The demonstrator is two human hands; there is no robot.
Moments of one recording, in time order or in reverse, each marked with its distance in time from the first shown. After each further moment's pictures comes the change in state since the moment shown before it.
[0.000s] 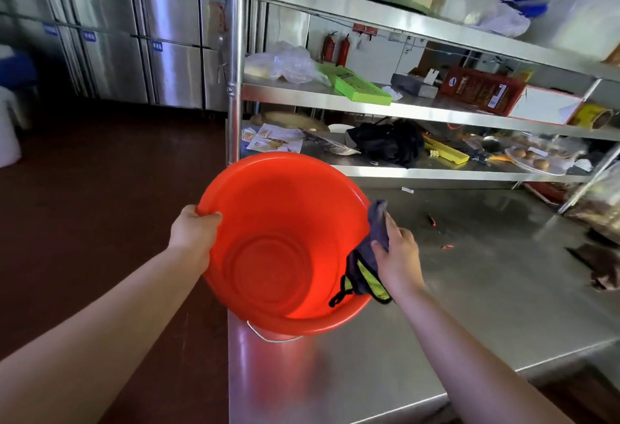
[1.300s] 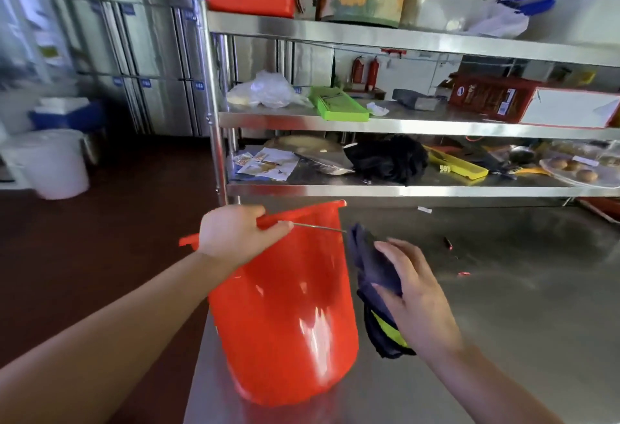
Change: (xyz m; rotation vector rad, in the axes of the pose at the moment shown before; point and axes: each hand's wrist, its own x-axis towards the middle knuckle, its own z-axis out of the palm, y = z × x) left_hand -0.079 0.057 0.128 1.008 0.157 0.938; right_hand 0.012 0.091 -0.096 0.142 0.018 -0.615
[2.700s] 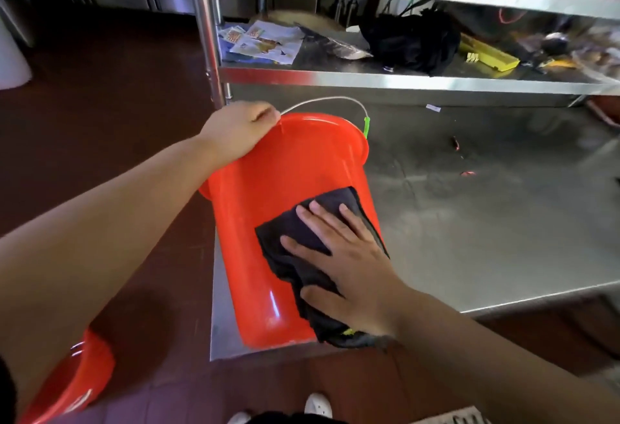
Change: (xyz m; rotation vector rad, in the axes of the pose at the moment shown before) left_hand 0.012 -0.076 0.061 -0.453 -0.426 -0.031; right_hand -0.045 -0.088 0.096 -0.180 -0.630 -0.246
